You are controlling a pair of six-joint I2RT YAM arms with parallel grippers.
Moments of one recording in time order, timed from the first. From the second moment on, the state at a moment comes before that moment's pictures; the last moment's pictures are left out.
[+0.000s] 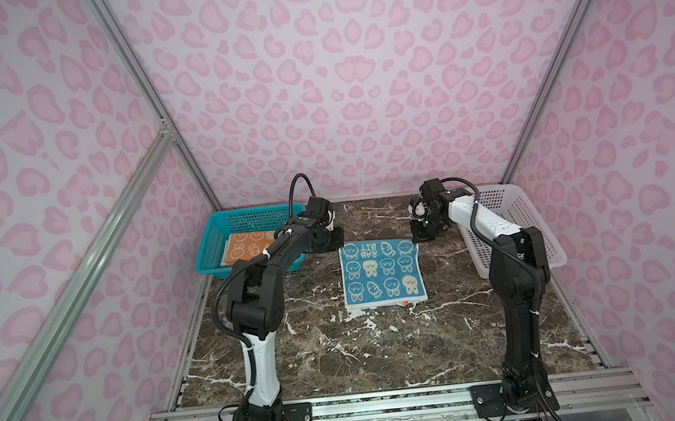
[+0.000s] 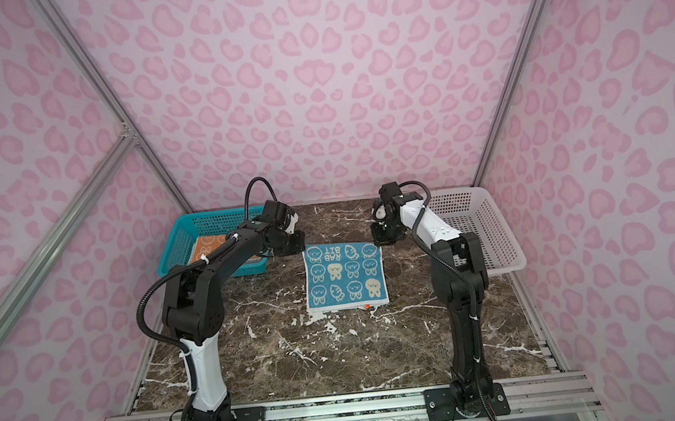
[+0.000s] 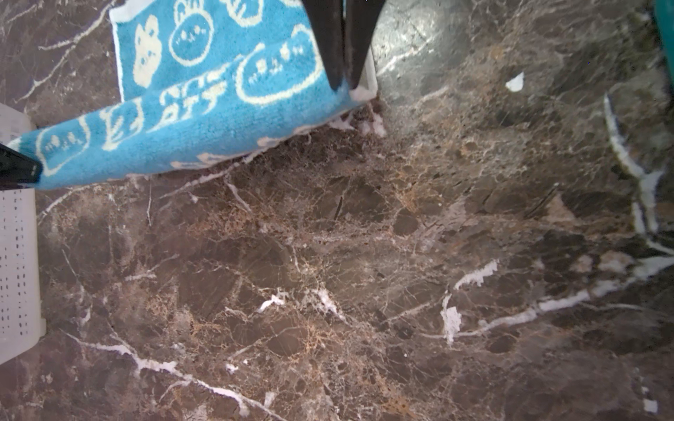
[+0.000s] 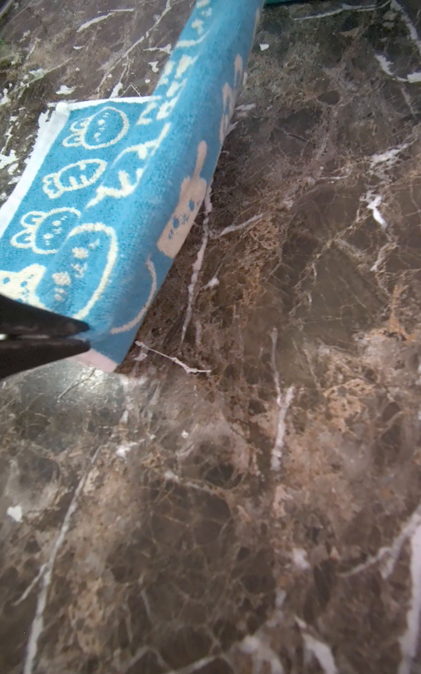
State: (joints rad) left arm -0.35 2.03 1.62 -0.63 0.22 -0.32; right arm 0.24 2.12 1.80 -0.96 -0.25 0.11
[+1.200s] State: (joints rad) left arm -0.49 1.72 1.03 -0.37 0.19 -0.55; right arm 0.28 1.79 1.13 -0.71 -0.25 0.26
